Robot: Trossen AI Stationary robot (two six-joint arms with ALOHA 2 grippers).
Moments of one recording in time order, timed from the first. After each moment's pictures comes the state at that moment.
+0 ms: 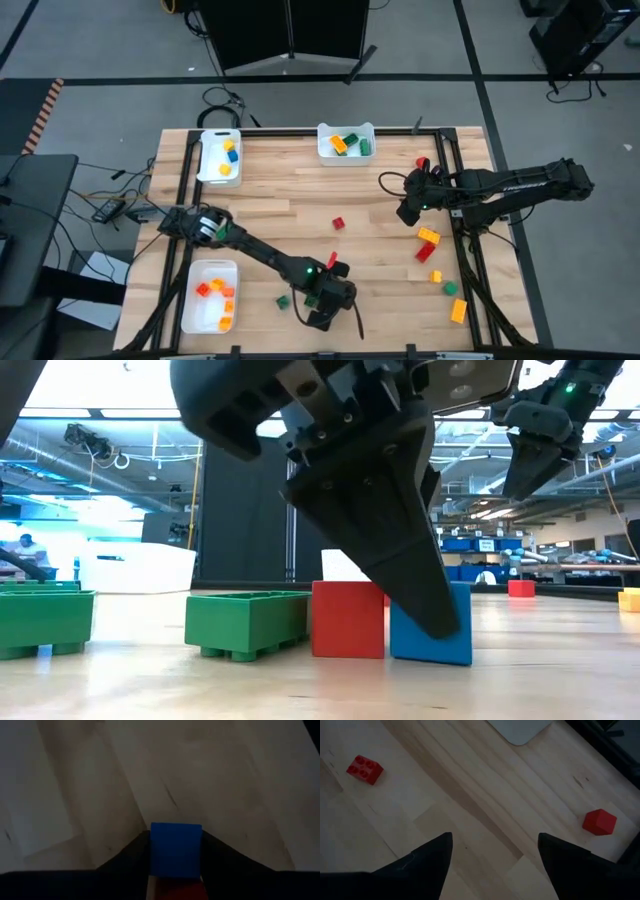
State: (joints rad) left arm -0.41 2.28 1.77 -0.56 -0.01 -0.03; right arm 0.06 0.99 0.82 -1.03 0.46 0.71
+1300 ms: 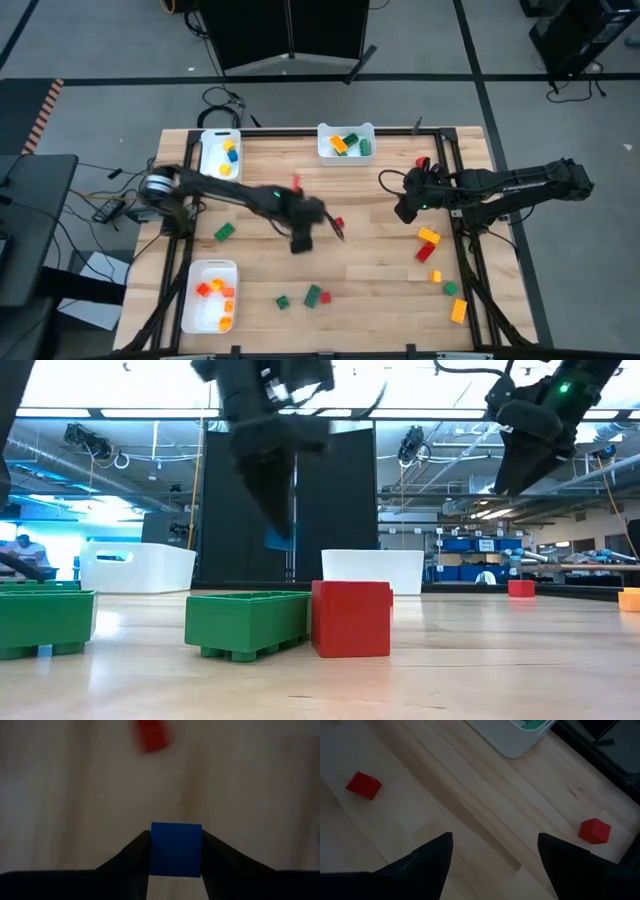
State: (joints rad) left arm -0.07 1.82 1.37 -0.77 -0.14 -0.20; right arm 0.06 0.99 0.82 -0.99 0.51 0.72
